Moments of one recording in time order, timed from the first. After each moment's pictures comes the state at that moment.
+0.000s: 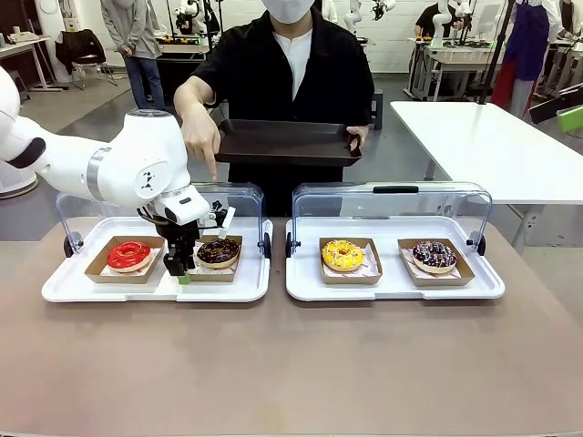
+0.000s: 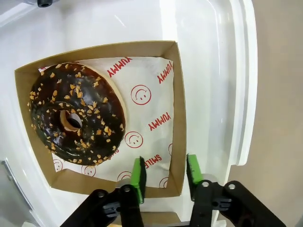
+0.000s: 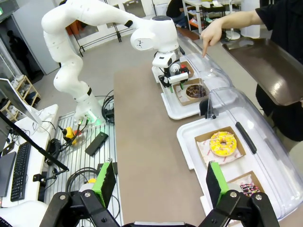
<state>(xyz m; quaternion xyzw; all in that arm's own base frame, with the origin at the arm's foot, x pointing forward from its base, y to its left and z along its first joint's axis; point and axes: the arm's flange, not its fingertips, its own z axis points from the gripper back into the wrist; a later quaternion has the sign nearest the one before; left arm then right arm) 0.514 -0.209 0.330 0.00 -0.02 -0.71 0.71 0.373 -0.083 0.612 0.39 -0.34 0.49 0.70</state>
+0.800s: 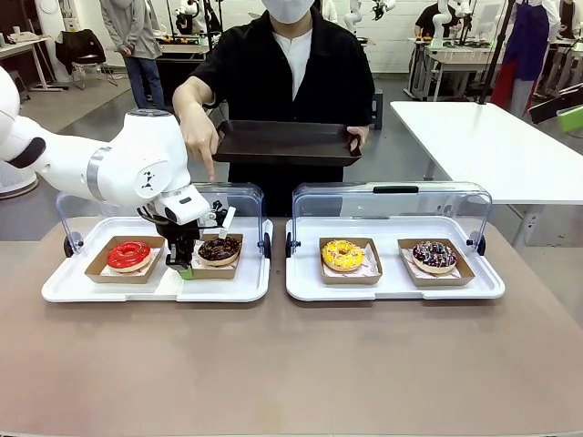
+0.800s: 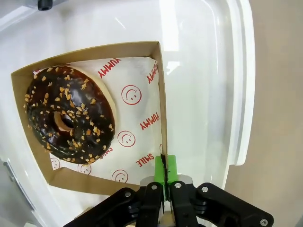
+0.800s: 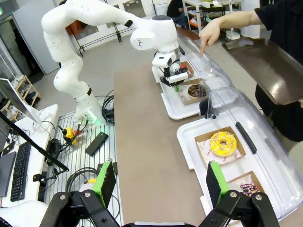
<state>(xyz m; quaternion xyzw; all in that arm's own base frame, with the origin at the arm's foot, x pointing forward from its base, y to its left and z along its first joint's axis) 0.512 -0.211 0.334 0.00 -0.02 -0.71 0.70 0.373 -0.083 0.612 0.39 -0.34 0.49 0.70</state>
